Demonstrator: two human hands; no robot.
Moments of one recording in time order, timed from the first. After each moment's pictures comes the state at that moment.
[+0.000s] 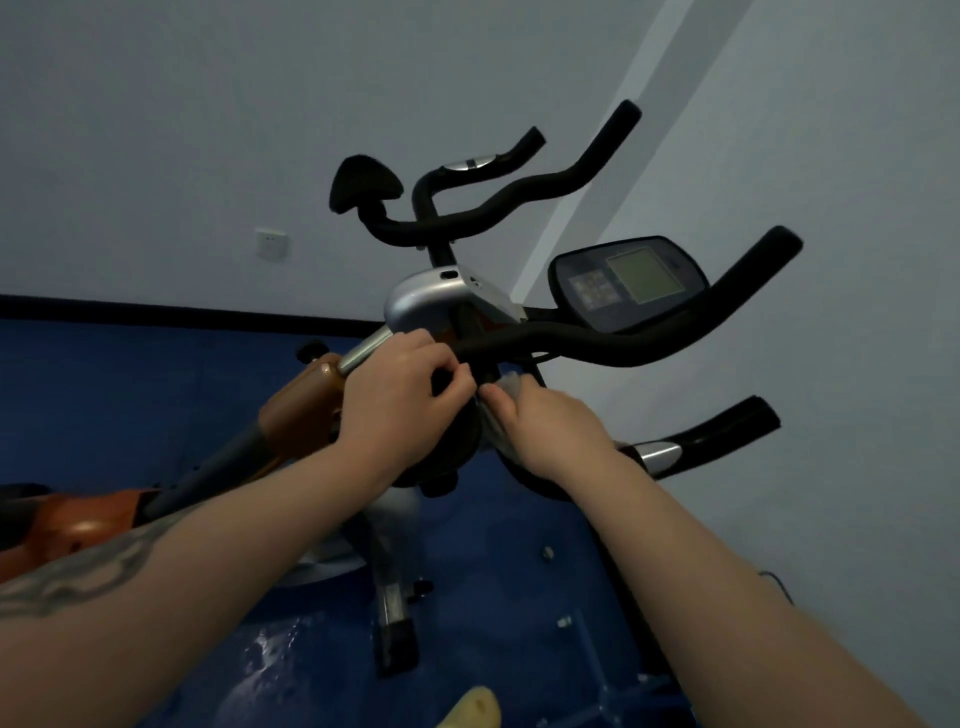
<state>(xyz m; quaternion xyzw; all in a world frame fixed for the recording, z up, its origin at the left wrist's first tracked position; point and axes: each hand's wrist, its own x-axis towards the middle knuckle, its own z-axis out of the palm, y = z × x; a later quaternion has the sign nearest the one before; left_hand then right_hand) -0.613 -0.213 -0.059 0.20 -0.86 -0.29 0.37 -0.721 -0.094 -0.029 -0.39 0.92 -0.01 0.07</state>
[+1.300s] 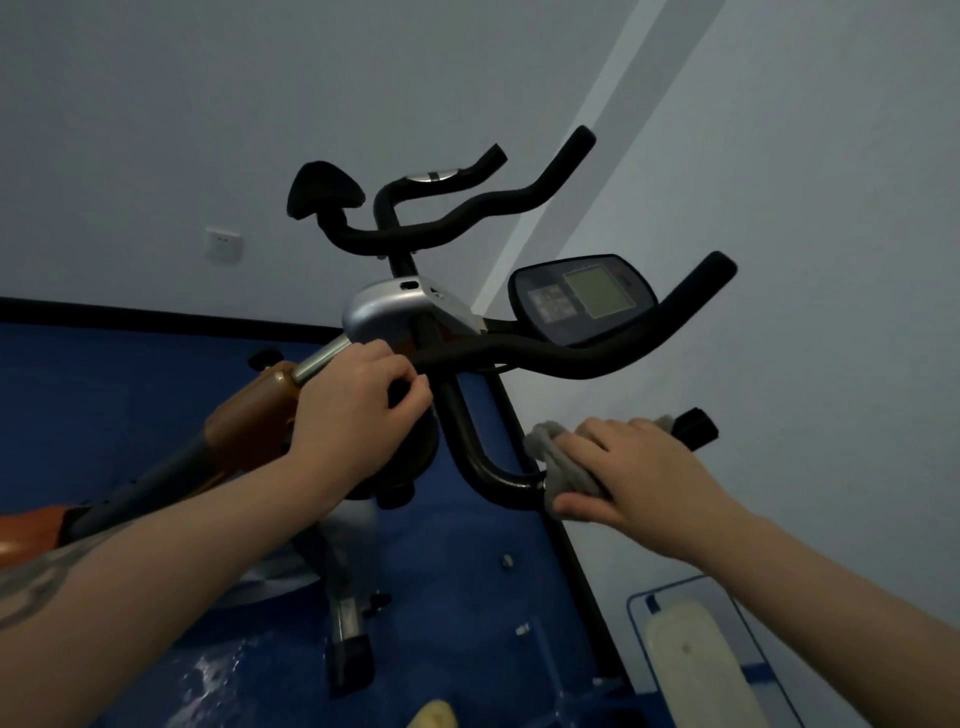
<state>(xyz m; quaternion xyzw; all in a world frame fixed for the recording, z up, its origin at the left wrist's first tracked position) -0.612 -0.215 -0.060 0.21 -0.86 -0.30 0.36 -0.746 0.021 0.021 -0.62 0.77 0.14 -0.10</state>
